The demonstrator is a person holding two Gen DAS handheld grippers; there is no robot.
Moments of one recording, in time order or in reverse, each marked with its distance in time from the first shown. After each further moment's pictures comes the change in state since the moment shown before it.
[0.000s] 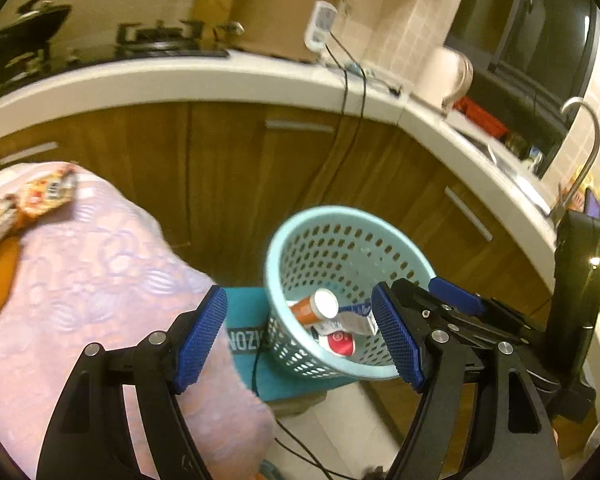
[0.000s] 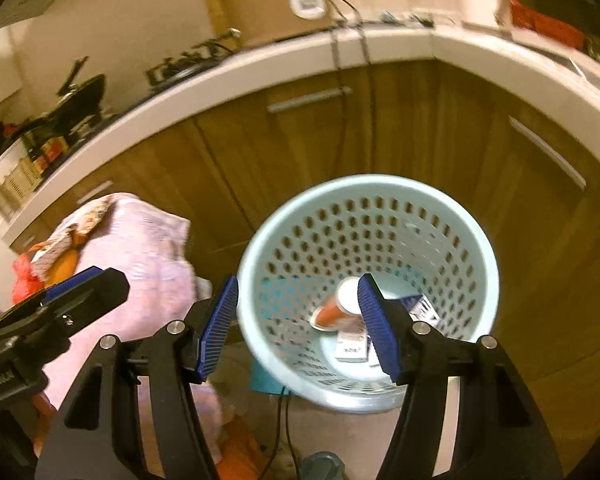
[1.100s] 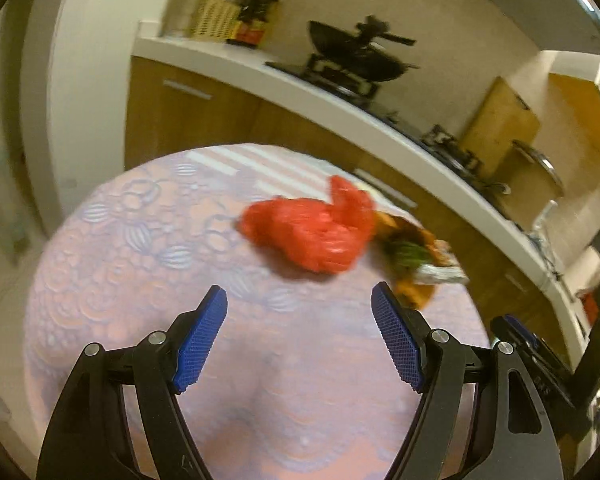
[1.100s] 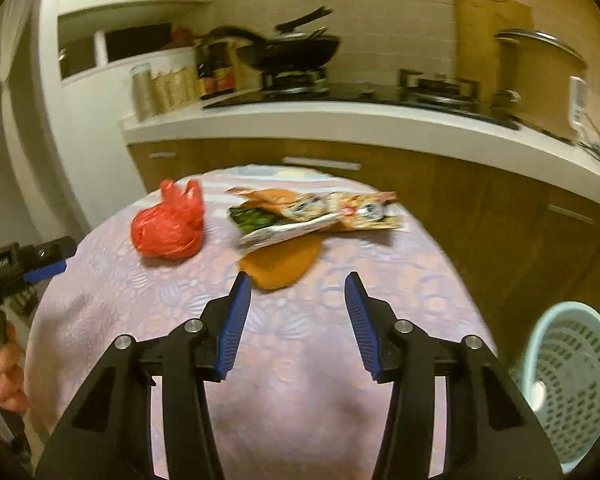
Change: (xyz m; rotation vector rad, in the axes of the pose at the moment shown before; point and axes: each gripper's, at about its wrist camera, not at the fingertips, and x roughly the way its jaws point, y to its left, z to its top) left arm -0.241 0.299 -0.095 -0.563 -0.278 0.447; right arm 0.026 0.298 -0.042 -0.495 -0.068 0.354
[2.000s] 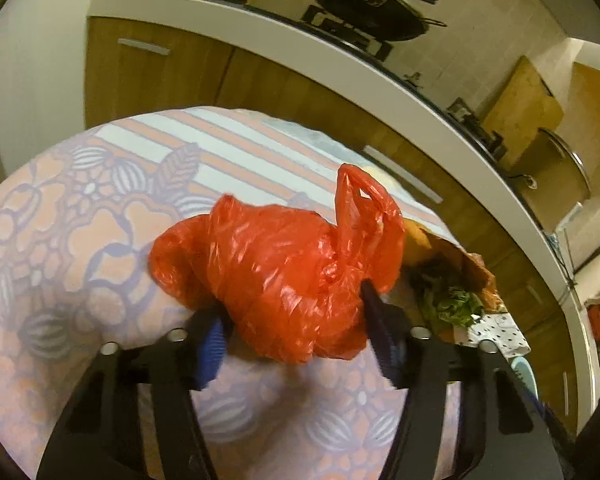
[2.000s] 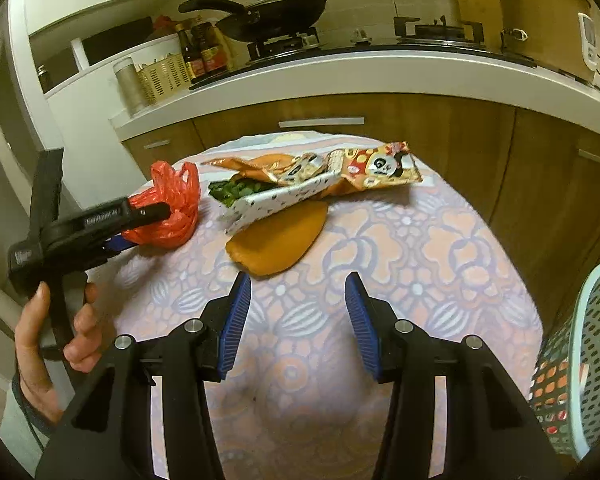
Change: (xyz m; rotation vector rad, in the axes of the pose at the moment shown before) left arm 0.133 -0.013 0.031 -0.003 0.106 -0.047; right arm 0.040 -0.027 -0.004 0.136 0.104 0.075
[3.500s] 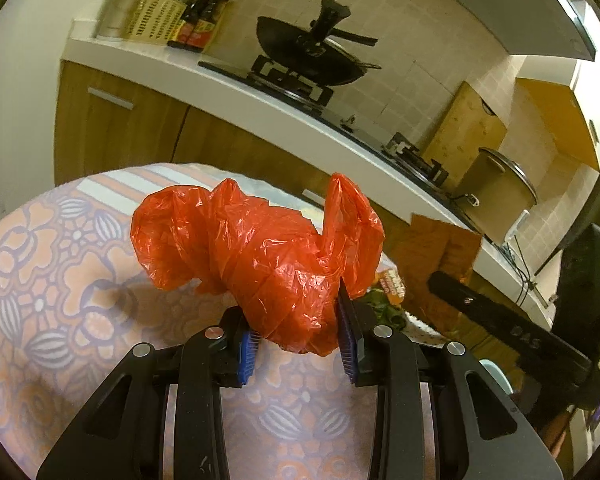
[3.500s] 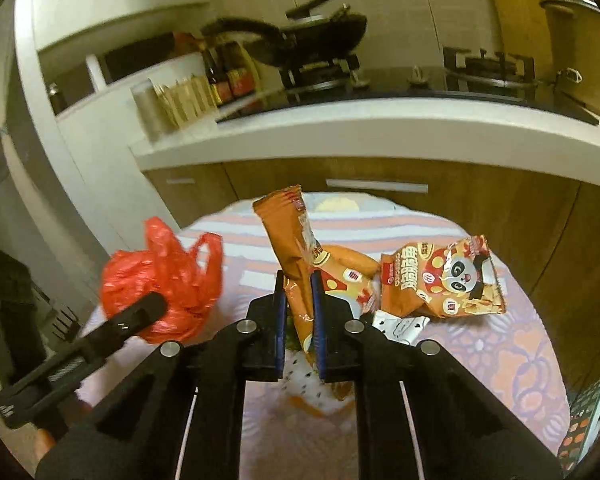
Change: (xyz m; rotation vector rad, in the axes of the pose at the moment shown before) left arm -0.051 -0.020 -0.006 0.060 -0.161 -0.159; right arm 0.035 0.038 0.079 -0.032 -0.079 0.094
